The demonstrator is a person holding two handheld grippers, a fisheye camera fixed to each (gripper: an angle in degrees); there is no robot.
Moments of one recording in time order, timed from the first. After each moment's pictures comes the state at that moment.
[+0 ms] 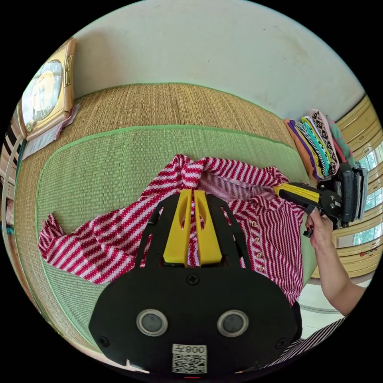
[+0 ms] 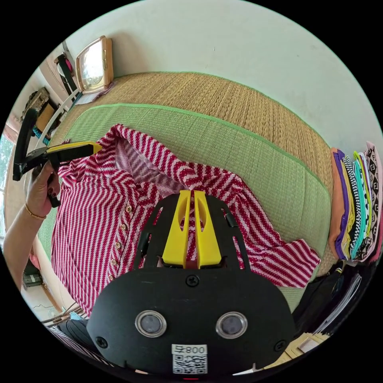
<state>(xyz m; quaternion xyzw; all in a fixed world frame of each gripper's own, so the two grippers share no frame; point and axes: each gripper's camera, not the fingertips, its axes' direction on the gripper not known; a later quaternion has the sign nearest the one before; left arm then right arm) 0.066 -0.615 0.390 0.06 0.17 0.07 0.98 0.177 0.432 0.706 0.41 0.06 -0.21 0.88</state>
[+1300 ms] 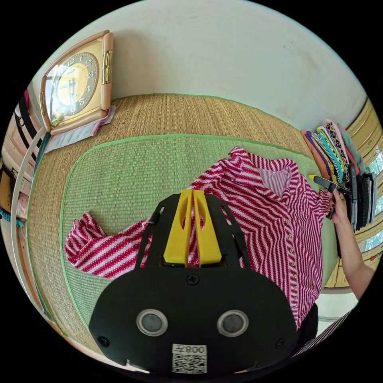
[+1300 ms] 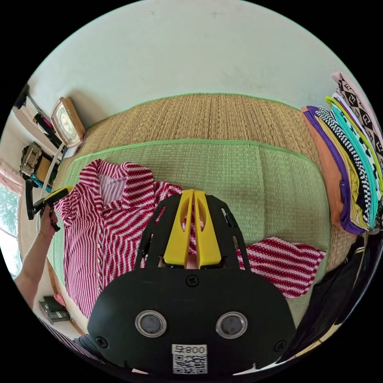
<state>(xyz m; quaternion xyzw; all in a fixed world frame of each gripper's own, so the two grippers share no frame) 0.060 -0.679 0.433 0.11 0.11 0.04 0.99 0.258 0.430 0.642 0.46 -0.05 -0.12 0.88</state>
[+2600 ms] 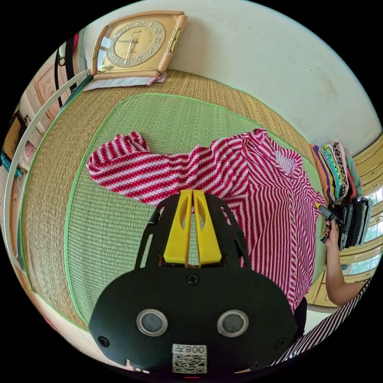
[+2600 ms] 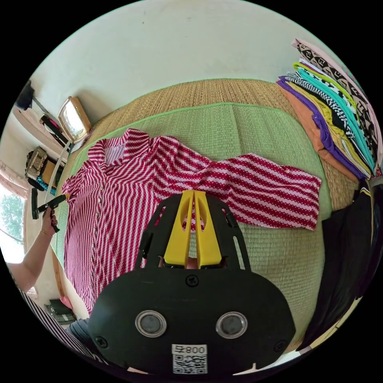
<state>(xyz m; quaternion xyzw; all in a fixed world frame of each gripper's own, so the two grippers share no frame) -0.058 -0.605 0.457 0.08 0.13 -0.06 0.99 0.313 0.510 0.677 0.47 -0.08 -0.10 0.87</state>
